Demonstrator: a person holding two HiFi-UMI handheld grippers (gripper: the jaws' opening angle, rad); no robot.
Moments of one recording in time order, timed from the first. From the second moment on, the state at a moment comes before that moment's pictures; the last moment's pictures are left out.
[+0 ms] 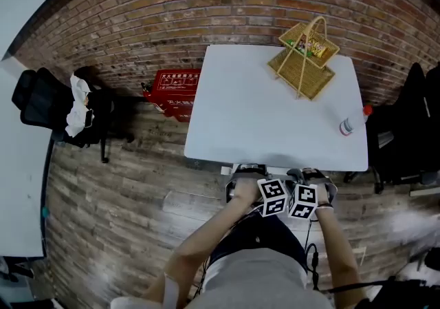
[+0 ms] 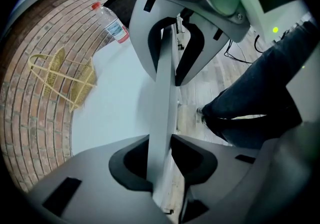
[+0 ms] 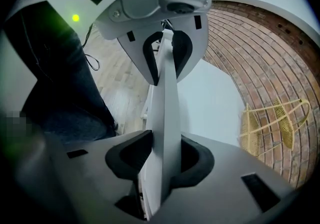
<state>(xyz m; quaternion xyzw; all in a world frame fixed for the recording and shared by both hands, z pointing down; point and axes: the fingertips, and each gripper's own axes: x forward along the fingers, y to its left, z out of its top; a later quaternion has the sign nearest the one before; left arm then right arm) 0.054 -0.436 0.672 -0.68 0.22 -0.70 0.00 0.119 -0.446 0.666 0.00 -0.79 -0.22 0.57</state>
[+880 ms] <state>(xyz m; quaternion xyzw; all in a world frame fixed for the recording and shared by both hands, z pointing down) 0.045 -0.449 0.665 -0.72 0.29 -0.63 -0.01 0.104 -0.449 0.663 0.01 -0.82 -0.17 0.54</state>
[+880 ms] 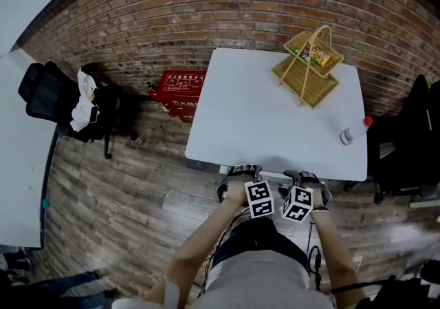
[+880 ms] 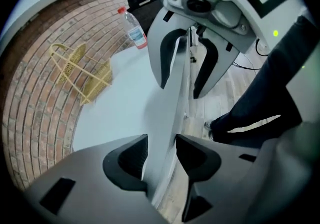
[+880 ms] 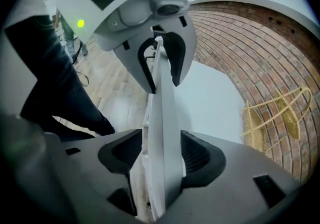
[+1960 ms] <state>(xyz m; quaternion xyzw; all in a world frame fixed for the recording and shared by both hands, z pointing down) 0.030 -0.472 0.487 -0.77 0.60 -0.22 -0.06 0.104 -0.504 0.478 0.37 -0.91 0.06 0.14</state>
